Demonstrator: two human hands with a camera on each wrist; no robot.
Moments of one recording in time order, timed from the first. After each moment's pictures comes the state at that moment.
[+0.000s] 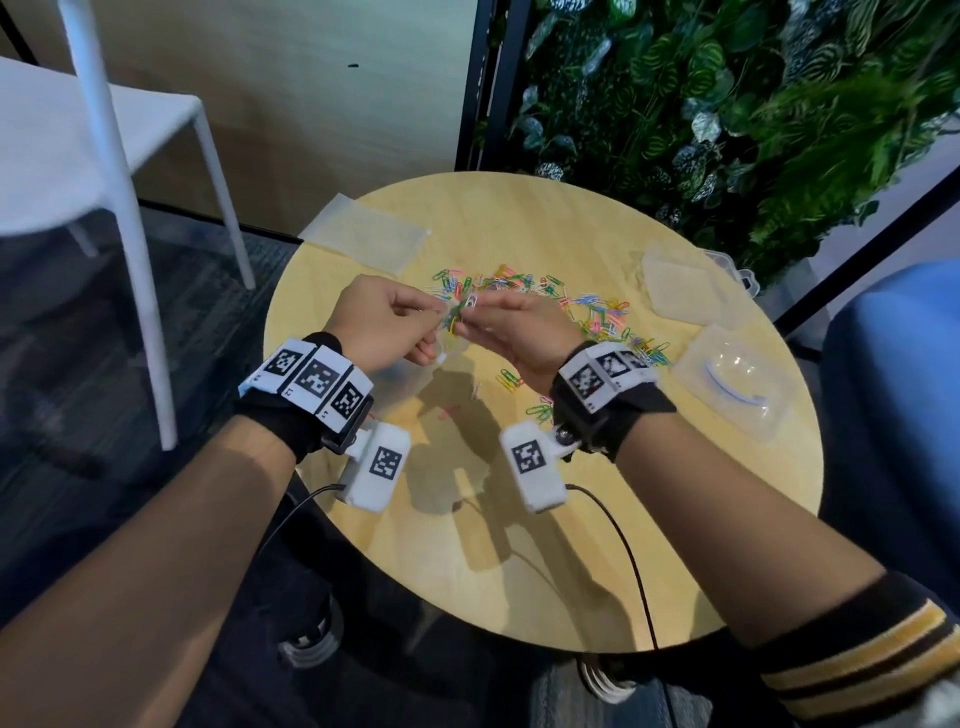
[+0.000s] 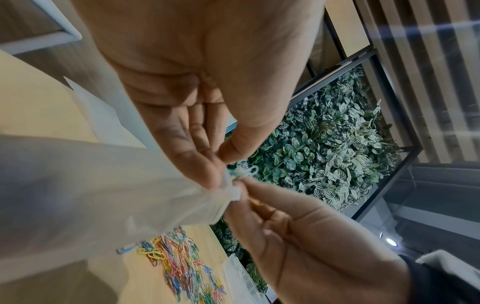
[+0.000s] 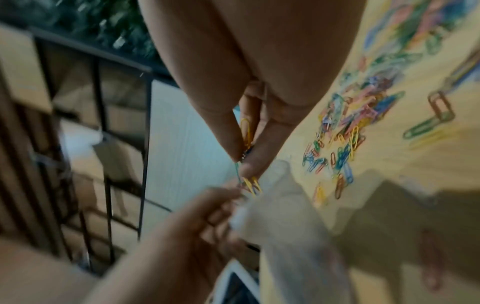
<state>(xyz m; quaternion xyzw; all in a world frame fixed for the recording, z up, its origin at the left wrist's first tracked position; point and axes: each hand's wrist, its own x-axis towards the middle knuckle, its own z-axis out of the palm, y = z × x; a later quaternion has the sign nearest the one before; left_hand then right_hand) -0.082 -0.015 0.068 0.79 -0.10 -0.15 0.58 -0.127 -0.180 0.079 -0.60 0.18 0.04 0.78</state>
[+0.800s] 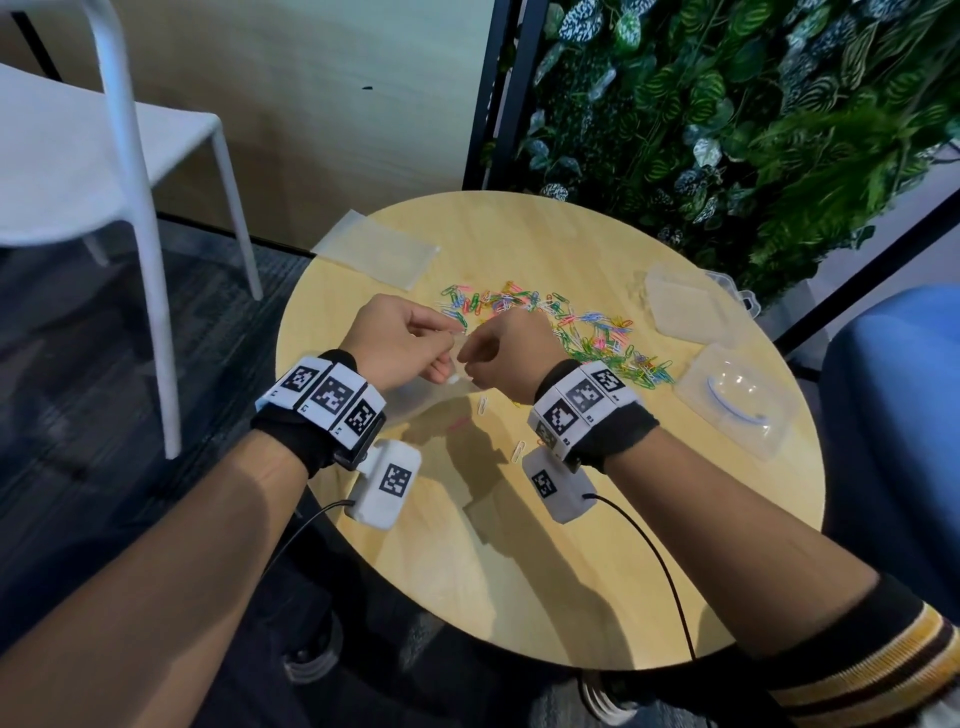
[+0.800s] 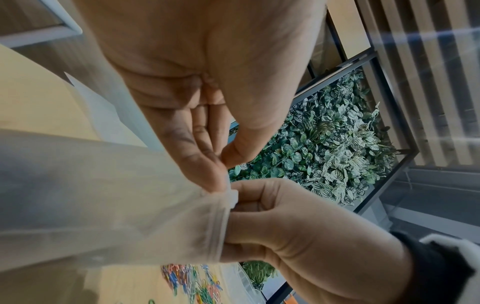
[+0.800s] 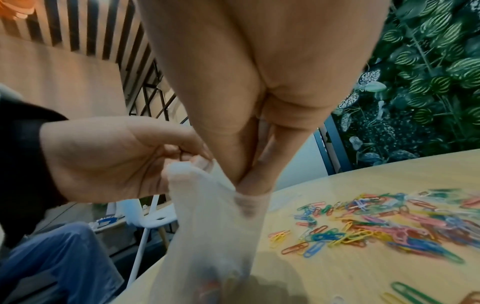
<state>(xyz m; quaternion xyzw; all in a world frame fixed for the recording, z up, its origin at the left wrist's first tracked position) -0.089 -0.013 0.070 0.78 -0.11 -0.16 0.60 -0.125 -0.169 0.085 -0.96 0.03 0.04 0.27</state>
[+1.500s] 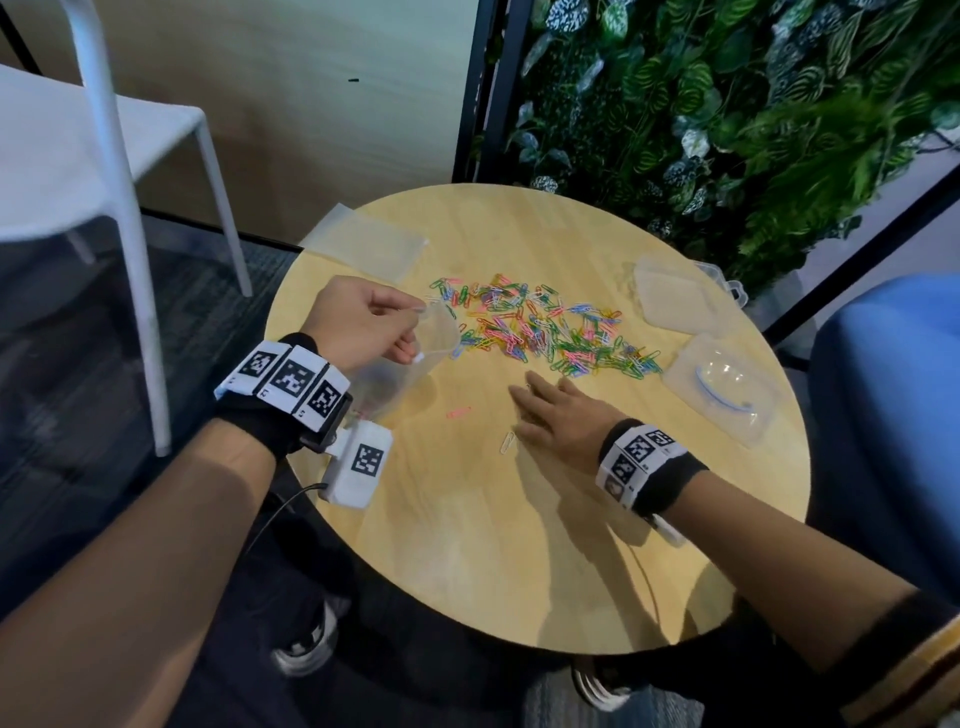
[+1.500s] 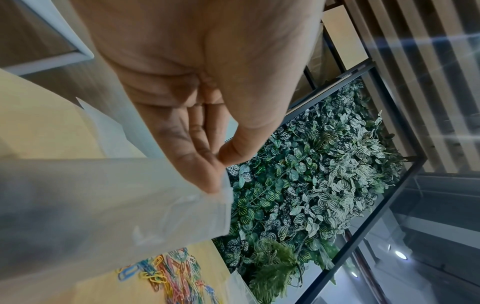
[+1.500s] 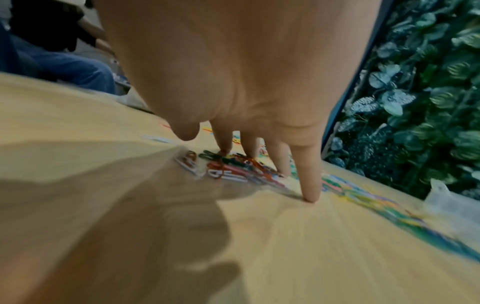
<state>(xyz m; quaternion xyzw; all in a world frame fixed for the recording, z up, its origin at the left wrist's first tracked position) -0.077 0.001 0.068 0.78 -0.08 -0.14 0.60 -0.177 -0.263 -0.001 -0.97 -0.03 0.25 -0.04</state>
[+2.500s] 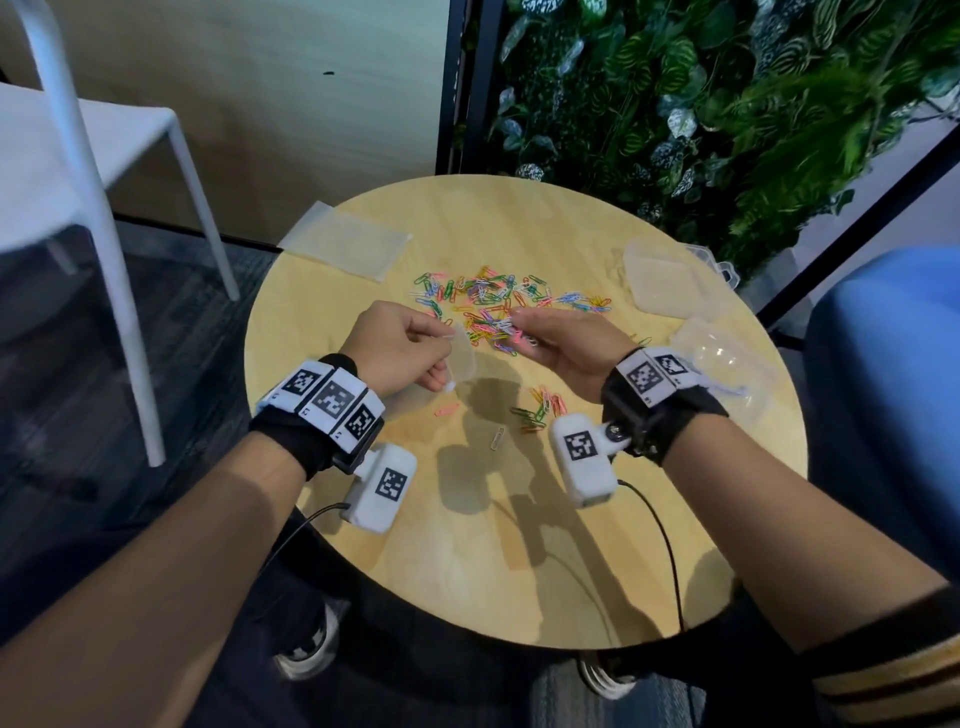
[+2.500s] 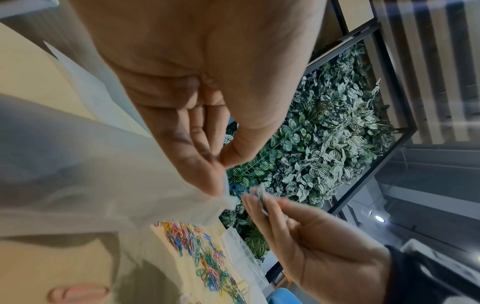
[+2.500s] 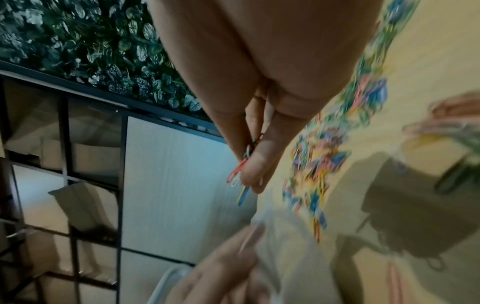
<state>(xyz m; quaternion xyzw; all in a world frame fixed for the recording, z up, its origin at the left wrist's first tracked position) -0.092 -0.041 0.050 0.79 -0.11 -0.19 0.58 -0.148 -0.242 0.077 -0.56 0.26 0.02 0.79</state>
